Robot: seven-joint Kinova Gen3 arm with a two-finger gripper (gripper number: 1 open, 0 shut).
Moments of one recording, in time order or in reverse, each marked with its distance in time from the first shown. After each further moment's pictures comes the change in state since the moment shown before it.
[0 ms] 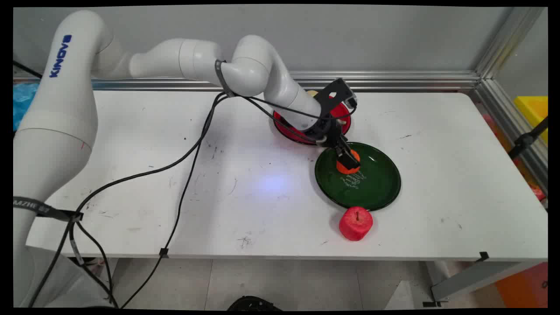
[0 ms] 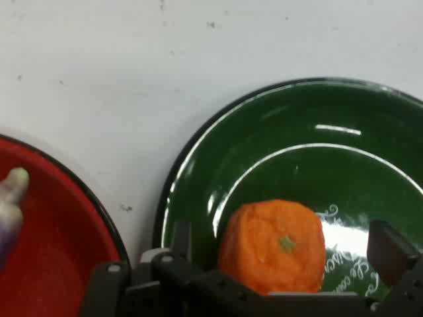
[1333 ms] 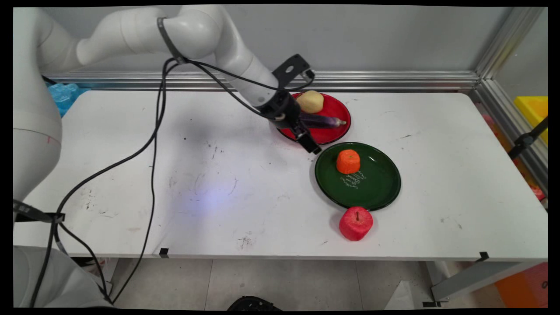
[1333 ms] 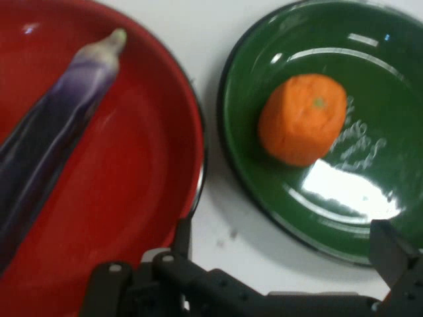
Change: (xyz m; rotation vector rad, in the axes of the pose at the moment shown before) arm -0.029 -0.029 -0.099 0.006 -0.104 -0.121
